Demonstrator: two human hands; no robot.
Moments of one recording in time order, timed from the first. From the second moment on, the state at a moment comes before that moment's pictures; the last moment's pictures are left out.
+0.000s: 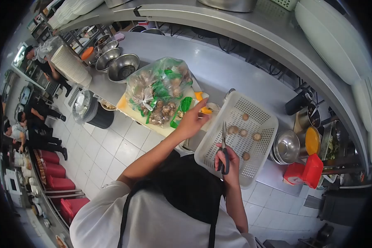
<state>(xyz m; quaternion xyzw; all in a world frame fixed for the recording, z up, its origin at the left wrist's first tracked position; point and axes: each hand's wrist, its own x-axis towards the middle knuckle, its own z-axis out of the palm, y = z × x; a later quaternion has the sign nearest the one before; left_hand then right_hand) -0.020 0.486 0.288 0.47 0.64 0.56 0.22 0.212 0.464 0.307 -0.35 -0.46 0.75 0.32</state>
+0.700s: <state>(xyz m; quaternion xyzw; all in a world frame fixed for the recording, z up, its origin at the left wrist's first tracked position) -0.119 0.486 0.208 0.64 0.76 -0.13 -0.05 0.222 0.455 0.264 -0.42 -0.52 0.68 0.31</state>
